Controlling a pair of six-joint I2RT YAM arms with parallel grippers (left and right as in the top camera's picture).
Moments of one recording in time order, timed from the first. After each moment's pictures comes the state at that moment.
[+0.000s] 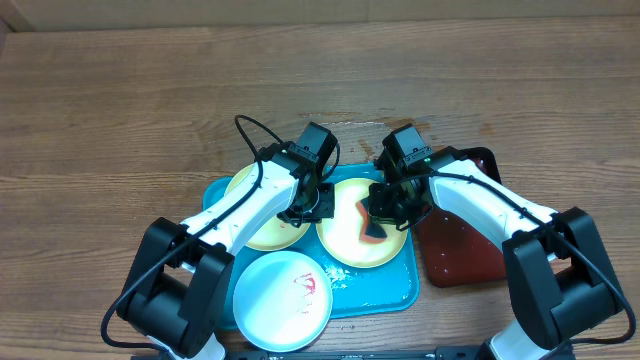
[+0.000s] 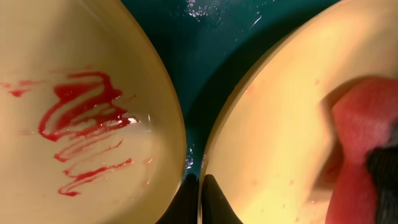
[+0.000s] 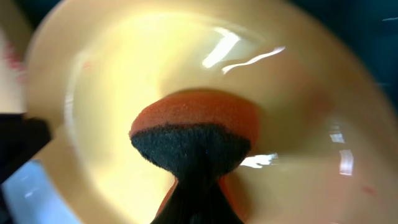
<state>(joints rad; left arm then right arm) -0.52 1.81 1.18 -0.83 0.14 -0.50 0.44 1.79 1.07 -0.70 -0.43 0.40</state>
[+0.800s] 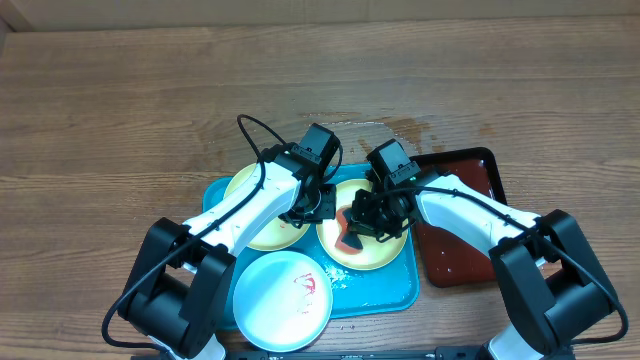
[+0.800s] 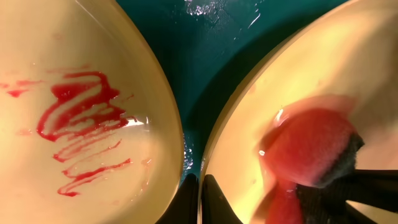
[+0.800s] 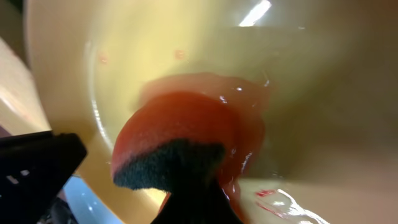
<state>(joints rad) -0.54 1.81 1.18 -0.83 0.12 -0.50 0.52 1.79 0.99 -0.56 -0.49 0.76</state>
